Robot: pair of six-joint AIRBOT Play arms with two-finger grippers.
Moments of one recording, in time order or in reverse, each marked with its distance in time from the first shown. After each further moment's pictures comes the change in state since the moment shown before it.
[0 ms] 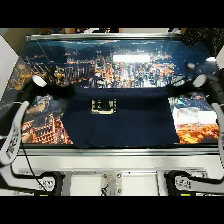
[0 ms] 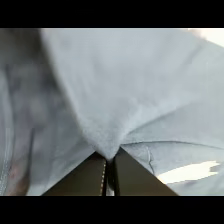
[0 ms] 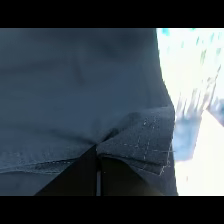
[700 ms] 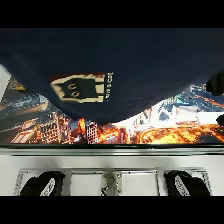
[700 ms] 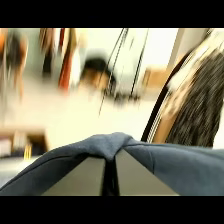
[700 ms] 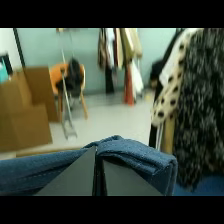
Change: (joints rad) left arm -0.023 0.783 0.565 0.005 0.005 -0.003; right arm -0.035 0.722 0.344 -0.015 -0.219 -0.003
